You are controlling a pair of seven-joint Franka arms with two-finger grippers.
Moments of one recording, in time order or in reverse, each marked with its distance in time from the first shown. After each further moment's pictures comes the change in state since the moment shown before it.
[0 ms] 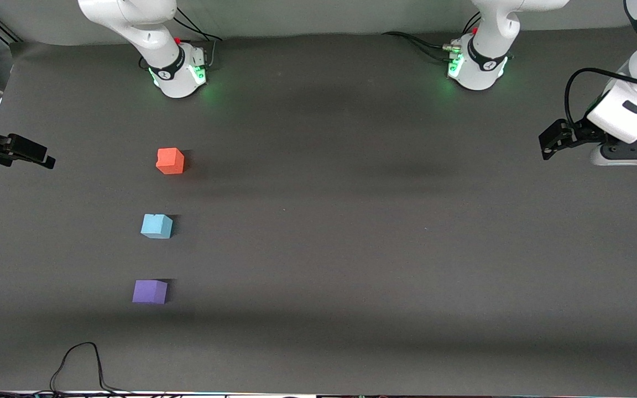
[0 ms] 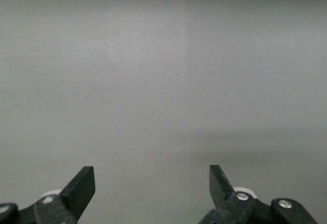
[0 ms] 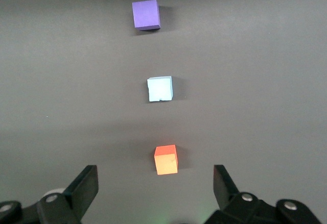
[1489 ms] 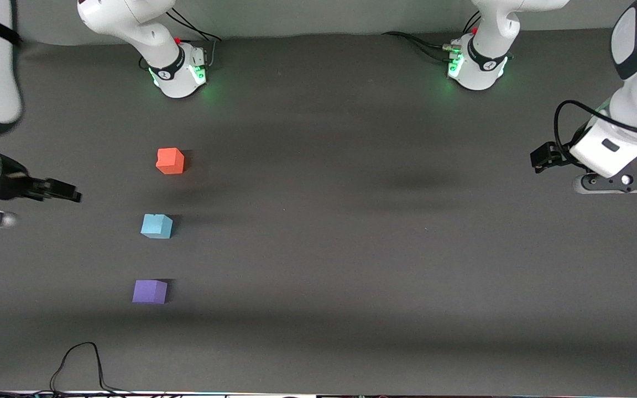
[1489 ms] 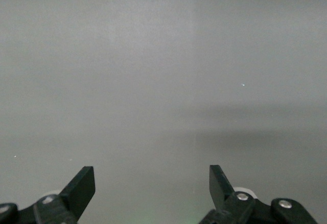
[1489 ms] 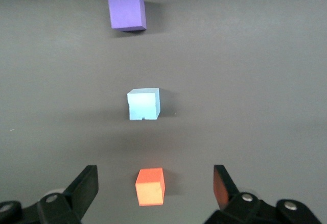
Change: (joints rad) left arm -0.001 0.105 -0.005 0.071 0.020 -0.056 -0.014; right arm 0.510 0.081 -0.602 -0.129 0.064 0.178 -0.139
